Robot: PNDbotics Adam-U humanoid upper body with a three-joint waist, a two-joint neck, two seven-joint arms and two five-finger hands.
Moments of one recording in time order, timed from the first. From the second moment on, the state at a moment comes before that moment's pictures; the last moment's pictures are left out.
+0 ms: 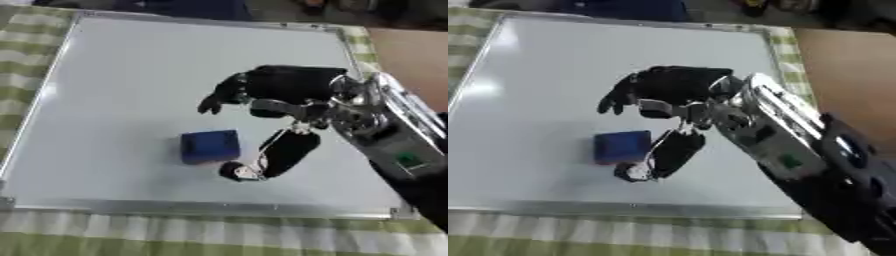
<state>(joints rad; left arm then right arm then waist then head) -0.36 0.50 0.03 -1.98 0.12 -0.25 0.37 -0.76 -0.56 0.51 -1.99 0.67 0.18 0.81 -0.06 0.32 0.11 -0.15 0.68</state>
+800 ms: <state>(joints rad) -0.36 0.50 0.03 -1.98 0.13 -0.25 0.37 -0.76 -0.51 0.54 -1.99 0.86 0.23 0.81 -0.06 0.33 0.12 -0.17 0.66</state>
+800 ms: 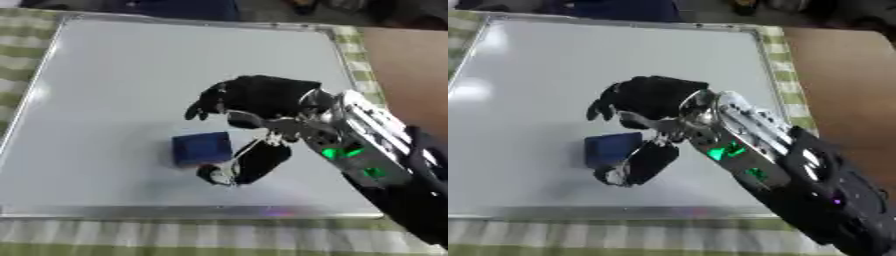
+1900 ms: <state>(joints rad) -0.36 0.49 0.03 -1.98 0.13 -0.24 0.37 -0.75 -0.50 0.56 -1.89 0.93 0.27 0.81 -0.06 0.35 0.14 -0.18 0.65</state>
